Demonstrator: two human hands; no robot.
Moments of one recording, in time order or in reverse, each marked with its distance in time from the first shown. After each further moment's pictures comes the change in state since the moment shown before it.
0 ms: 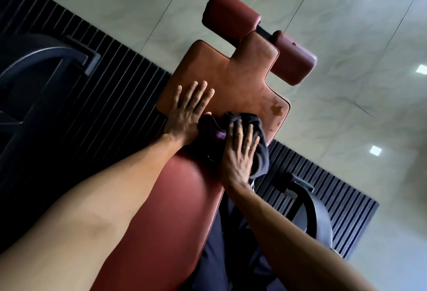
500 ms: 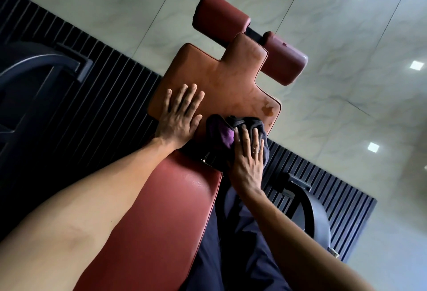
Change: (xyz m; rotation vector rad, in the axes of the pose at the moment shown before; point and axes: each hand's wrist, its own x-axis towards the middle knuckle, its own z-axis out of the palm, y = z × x) left_hand 0.000 0.000 -0.003 -0.049 -0.029 0.012; right_hand -0.007 0.053 -0.011 0.057 -0.056 -0.026
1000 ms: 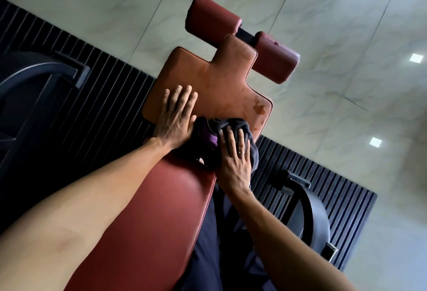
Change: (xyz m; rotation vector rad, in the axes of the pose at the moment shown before) left_hand 0.012 0.012 -0.011 -0.010 0.028 0.044; right_hand -0.007 -0.017 -0.002 0.057 -0.093 -0.010
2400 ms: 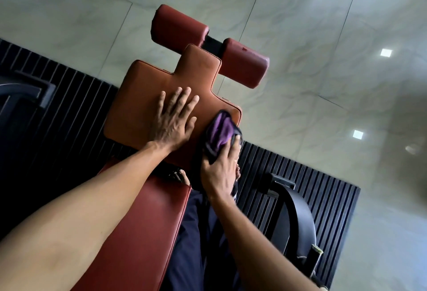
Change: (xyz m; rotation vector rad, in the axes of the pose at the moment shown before) left_hand 0.063 0.056 0.023 -0.048 0.012 0.039; right_hand 0.026 0.013 -0.036 0.473 -0.027 0.576
